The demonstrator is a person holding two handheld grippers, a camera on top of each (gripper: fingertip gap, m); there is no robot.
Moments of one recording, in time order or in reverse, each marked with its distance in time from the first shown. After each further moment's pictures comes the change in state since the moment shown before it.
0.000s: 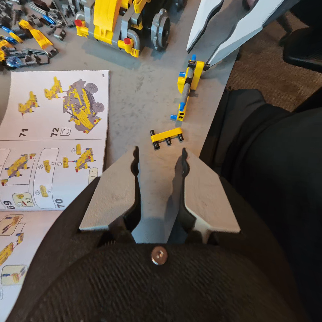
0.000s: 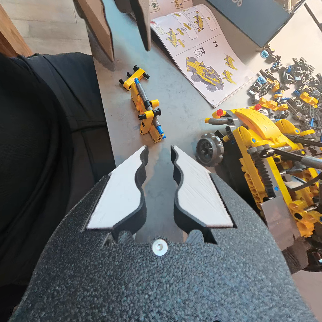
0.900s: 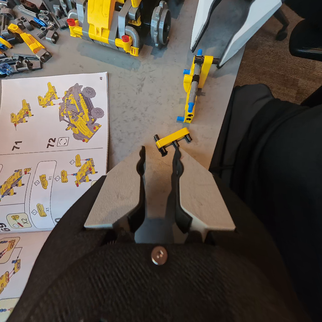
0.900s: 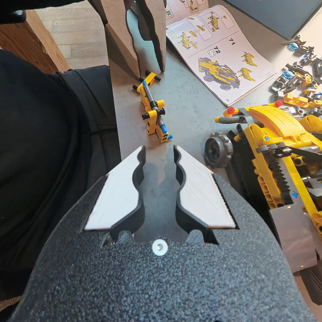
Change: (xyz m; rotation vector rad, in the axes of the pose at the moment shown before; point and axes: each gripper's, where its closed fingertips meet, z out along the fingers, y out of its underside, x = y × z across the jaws) left arm -0.007 0.002 0.018 0.007 0.029 0.046; right arm -0.006 0.000 -0.001 0.041 -0.153 0.068
